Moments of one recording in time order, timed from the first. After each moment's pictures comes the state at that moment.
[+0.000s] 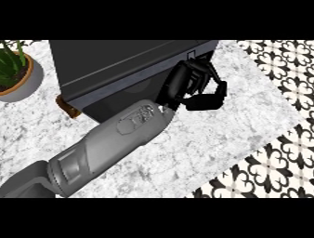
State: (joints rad) left arm -1.09 0.07 -0.87 -0.84 0.72 0.57 -0.32; right arm 0.23 -0.61 -0.27 -2.03 -0.70 0.49 -0.36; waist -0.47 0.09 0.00
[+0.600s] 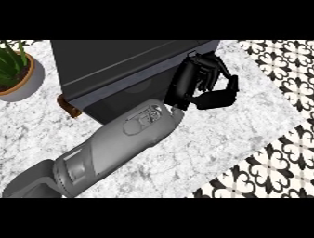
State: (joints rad) left arm -1.12 0.04 -0.84 -0.86 0.75 0.67 -0.35; right arm 0.20 -0.65 -0.30 -2.02 -0.77 0.50 -0.34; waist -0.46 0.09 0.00
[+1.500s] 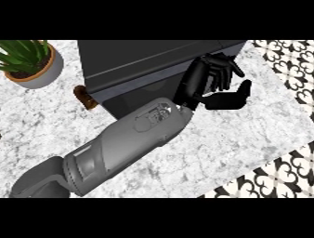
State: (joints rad) left arm -1.18 0.00 -0.87 -0.79 0.84 0.62 -0.37; right arm 0.23 -0.68 -0.42 -2.02 -0.85 0.46 -0.32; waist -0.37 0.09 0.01
